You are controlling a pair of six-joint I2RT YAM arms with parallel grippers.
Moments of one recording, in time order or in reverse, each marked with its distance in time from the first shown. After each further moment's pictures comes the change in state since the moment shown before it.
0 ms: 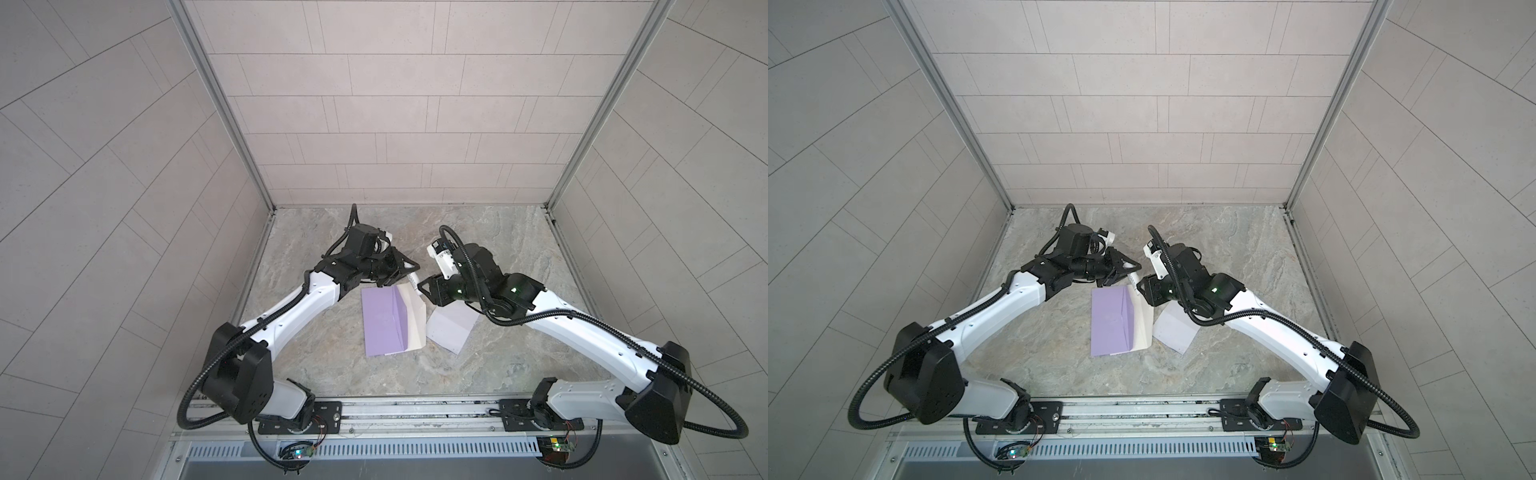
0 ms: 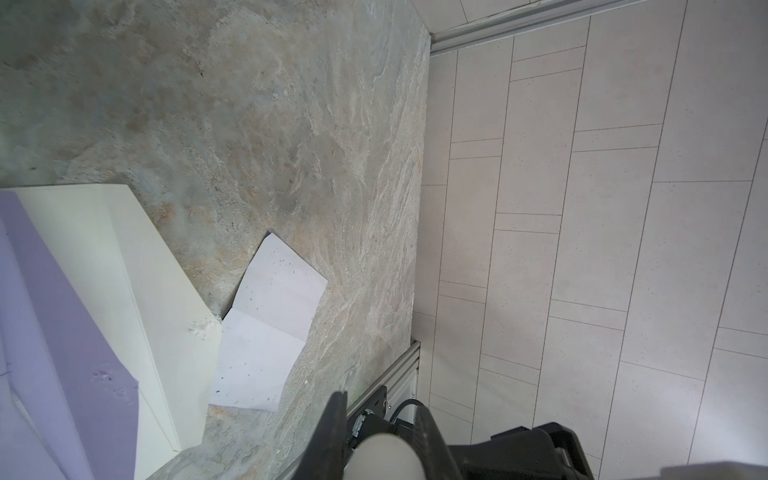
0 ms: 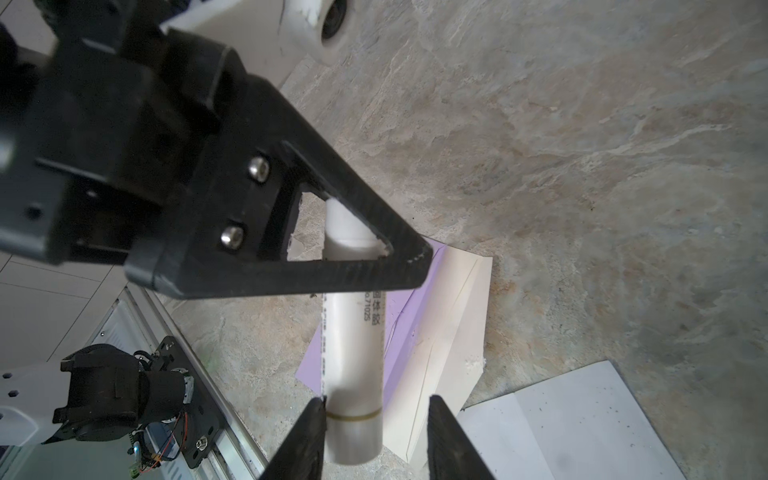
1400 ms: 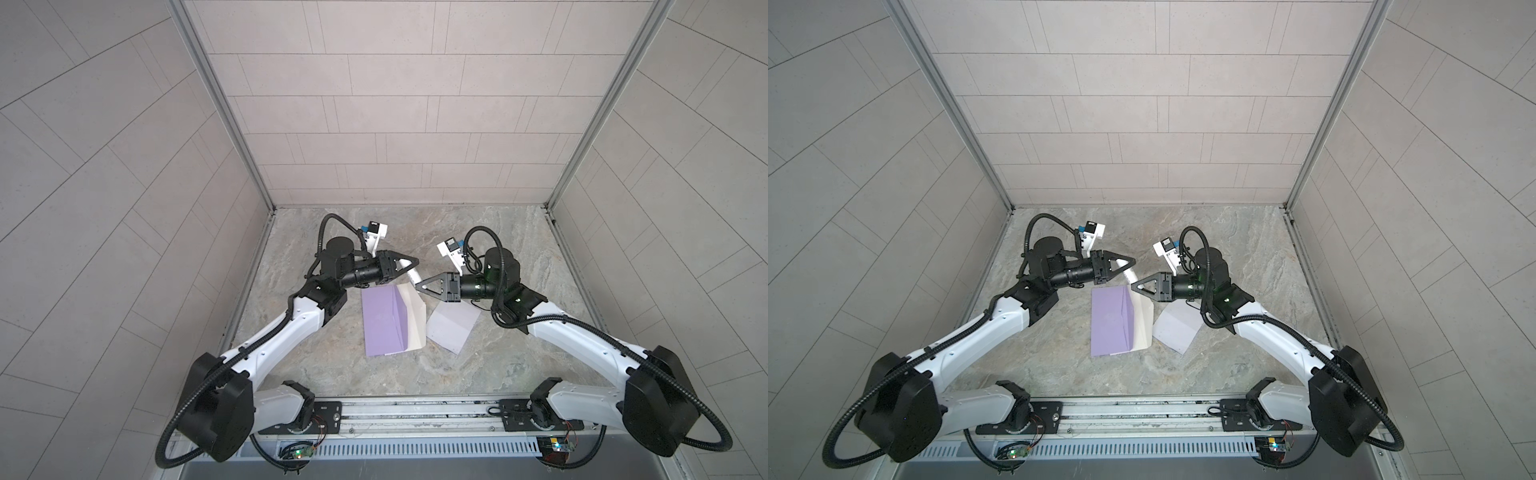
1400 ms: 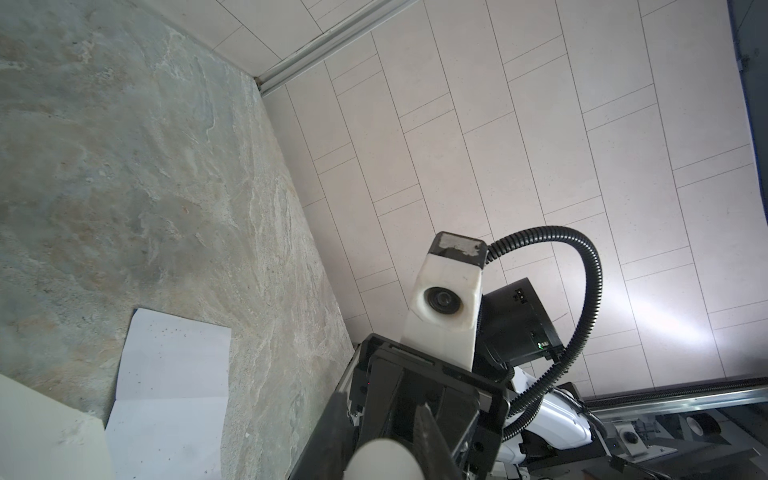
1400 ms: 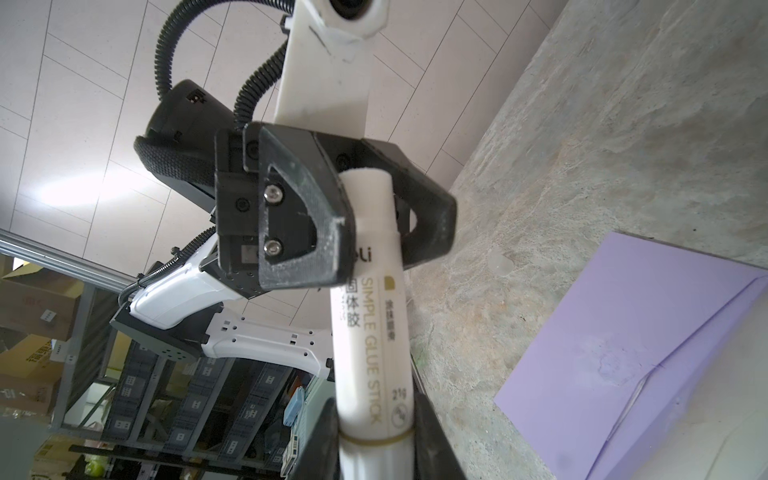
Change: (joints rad) left arm 0.037 -0.193 -0.264 0.565 0.188 0.006; right arm -0.229 -0.051 -0.344 0.760 -0.727 0.449
